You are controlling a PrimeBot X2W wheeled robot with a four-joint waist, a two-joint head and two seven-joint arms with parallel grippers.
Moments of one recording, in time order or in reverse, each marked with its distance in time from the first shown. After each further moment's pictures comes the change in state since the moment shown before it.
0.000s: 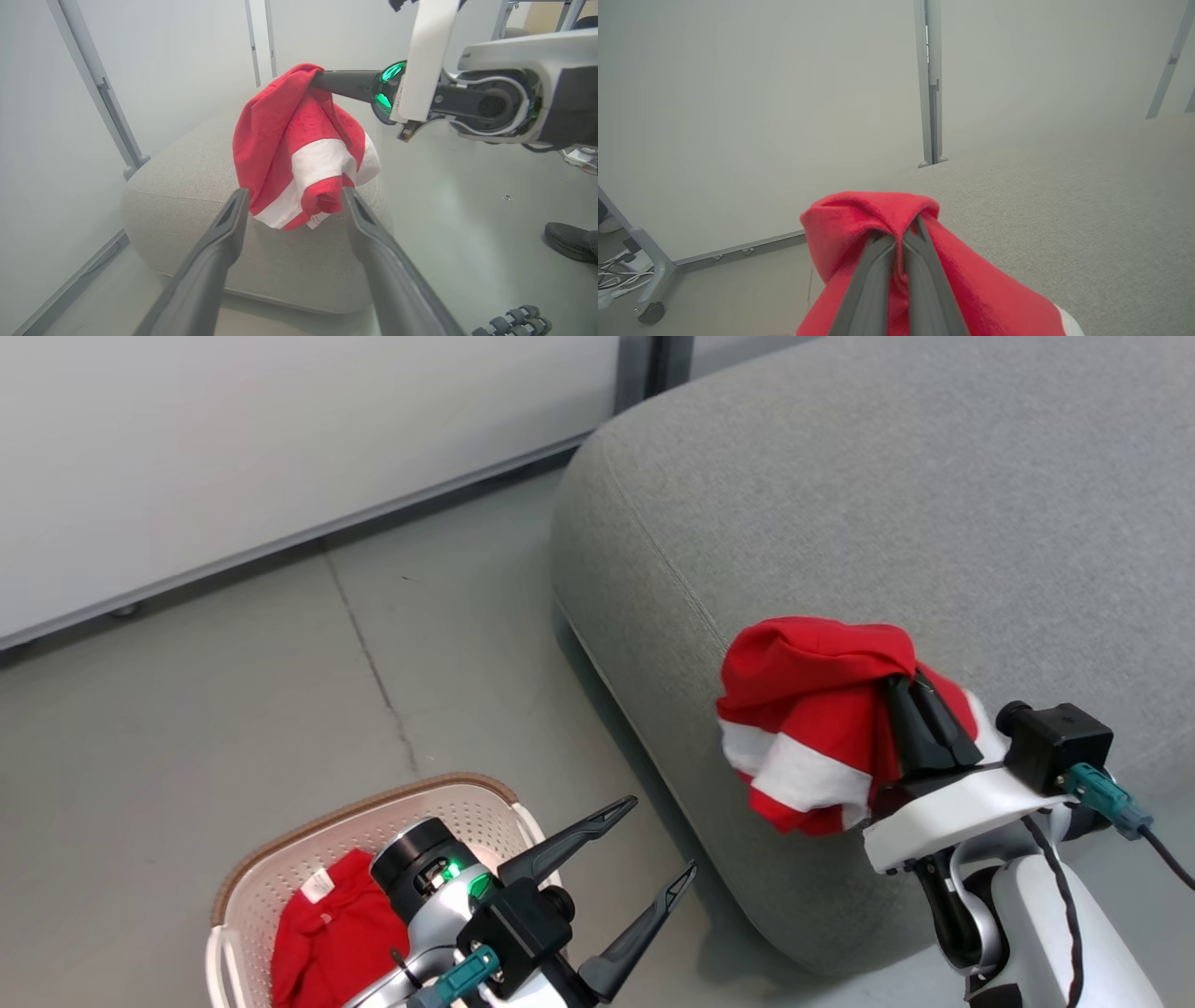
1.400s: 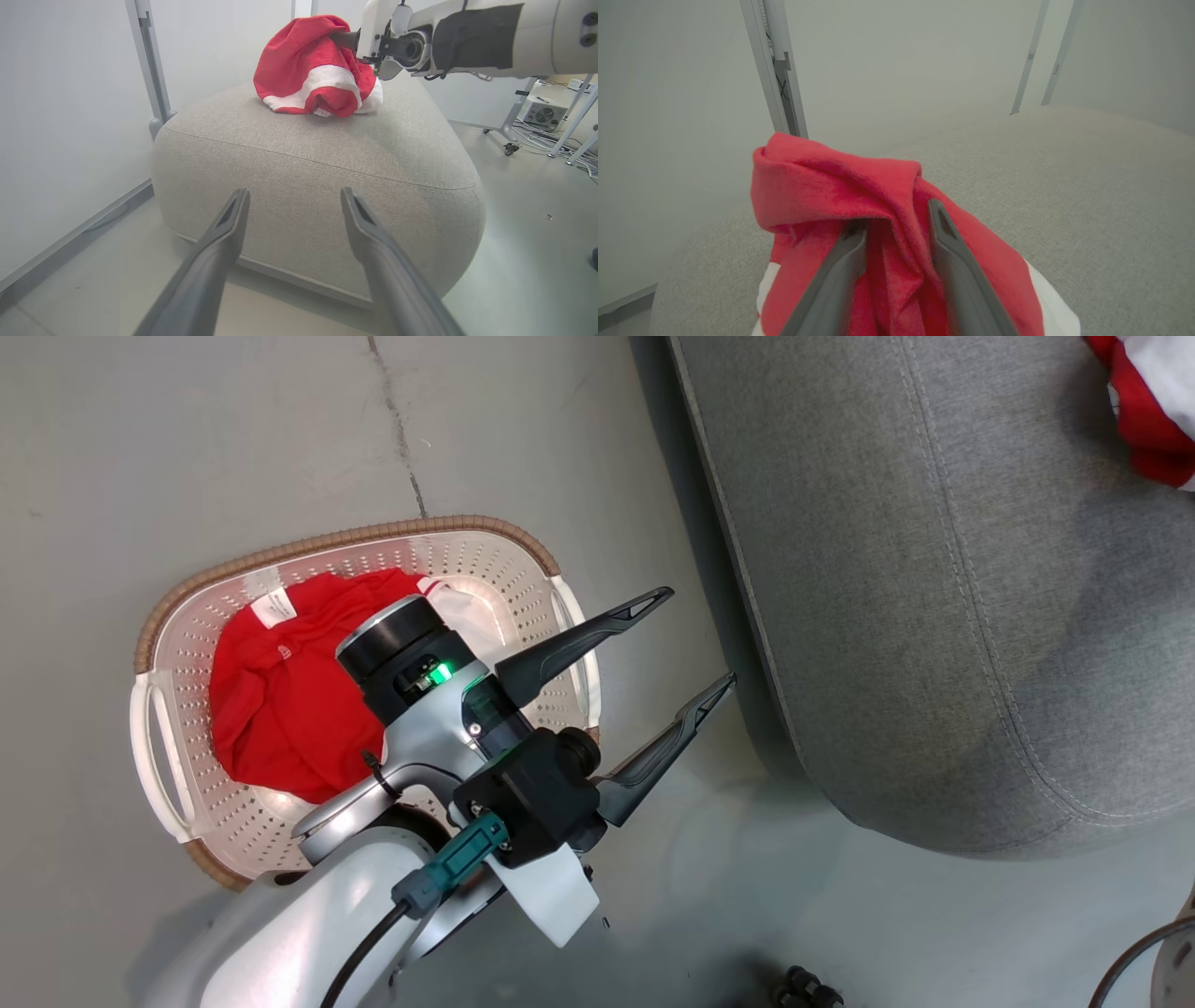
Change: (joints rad) left arm -0.346 0.051 -0.006 -0.126 0.055 -0.020 0.086; right arm -0.656 -0.085 -0.628 0.461 -0.148 0.000 -0.096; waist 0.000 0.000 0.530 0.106
